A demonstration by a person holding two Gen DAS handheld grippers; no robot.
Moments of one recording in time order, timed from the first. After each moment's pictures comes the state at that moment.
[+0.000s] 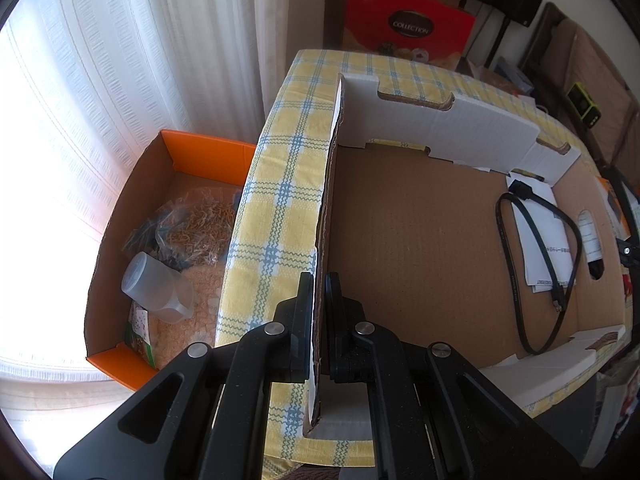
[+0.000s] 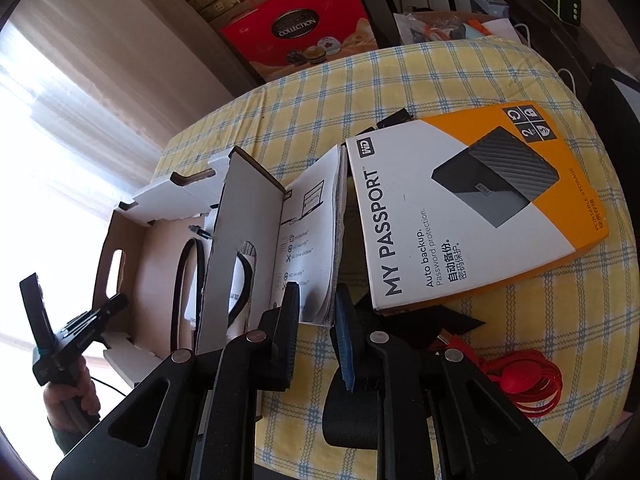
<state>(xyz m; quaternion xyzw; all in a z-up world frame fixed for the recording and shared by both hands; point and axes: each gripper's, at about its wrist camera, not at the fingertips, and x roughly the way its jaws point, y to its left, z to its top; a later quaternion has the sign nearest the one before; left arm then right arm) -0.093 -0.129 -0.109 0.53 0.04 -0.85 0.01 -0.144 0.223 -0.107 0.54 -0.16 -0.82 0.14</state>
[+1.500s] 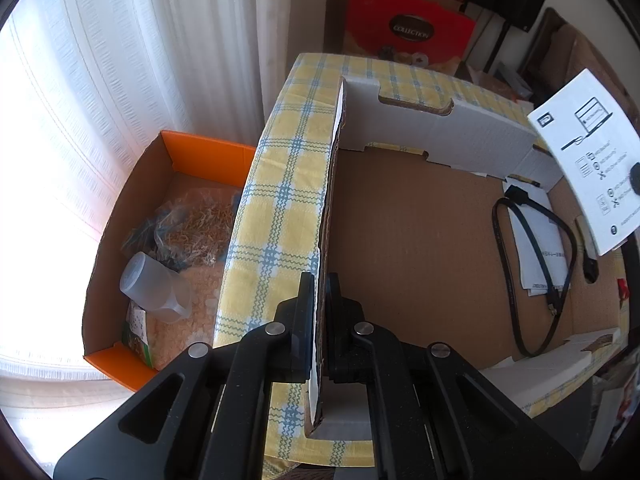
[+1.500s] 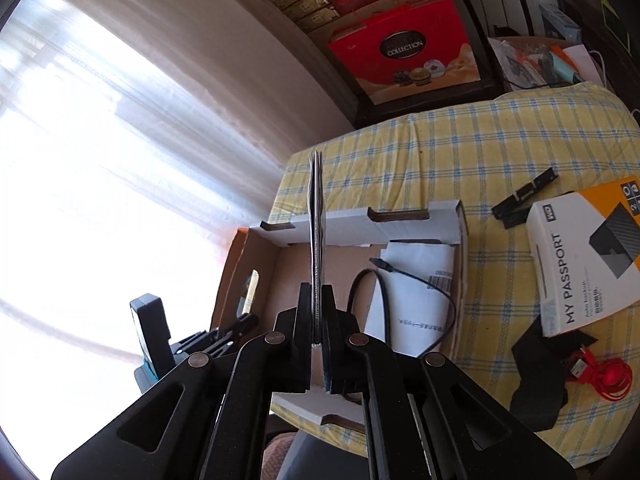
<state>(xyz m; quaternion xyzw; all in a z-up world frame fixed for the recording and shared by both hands) -0.094 -0.128 -0.106 0.53 0.05 -0.85 0.01 -0.148 0.124 -0.042 0.50 -0.20 -0.80 0.26</state>
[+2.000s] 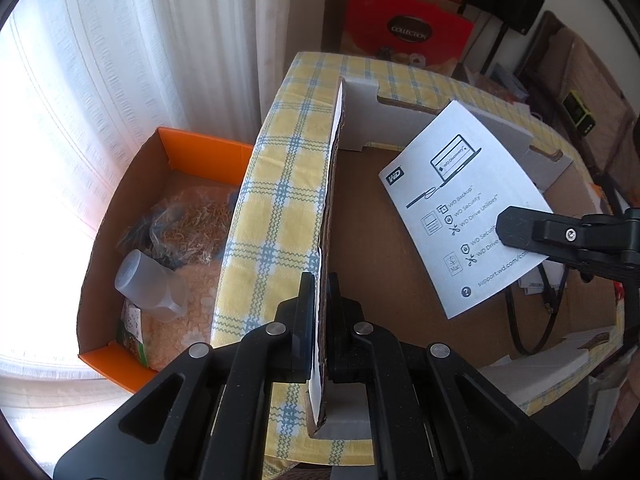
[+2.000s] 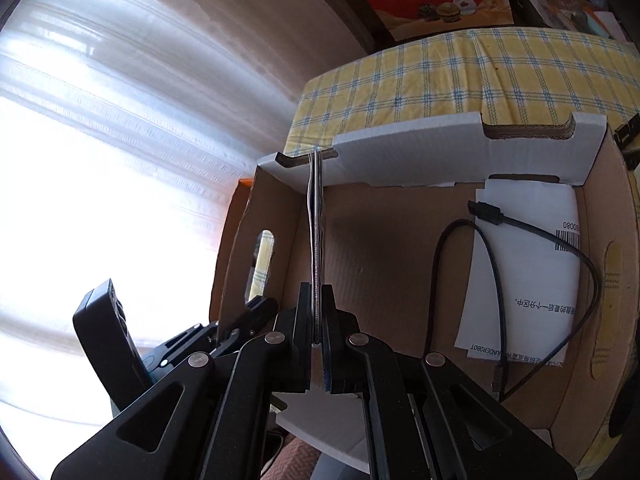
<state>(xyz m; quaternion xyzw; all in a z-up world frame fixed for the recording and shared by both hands) -0.093 -0.130 -0.107 0.53 0.06 -0.85 0.00 -0.159 0.035 -0.106 0.57 -0.20 -0.75 0.27</state>
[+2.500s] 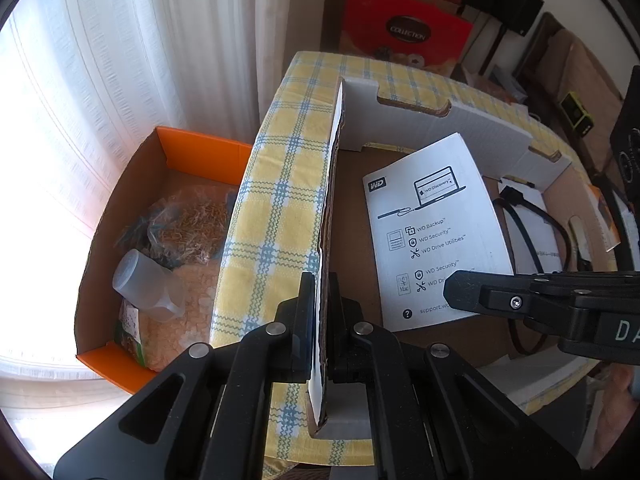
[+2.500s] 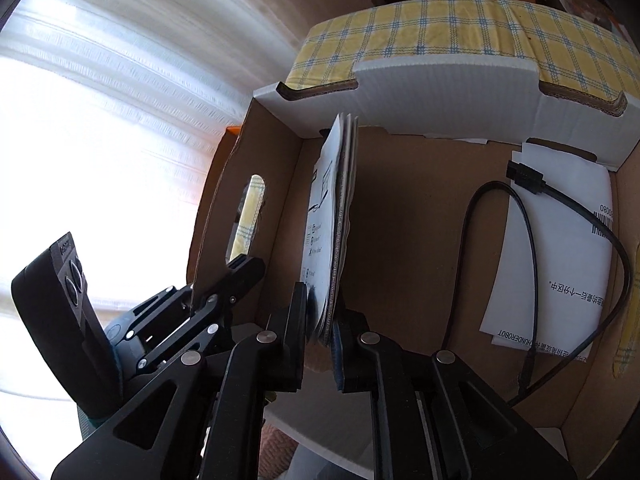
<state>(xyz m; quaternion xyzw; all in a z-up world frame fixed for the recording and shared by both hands) -0.094 -0.129 -0.107 0.53 0.06 -0.85 0.00 -0.153 0.007 -0.127 0.62 -0.12 -0.73 0.28</state>
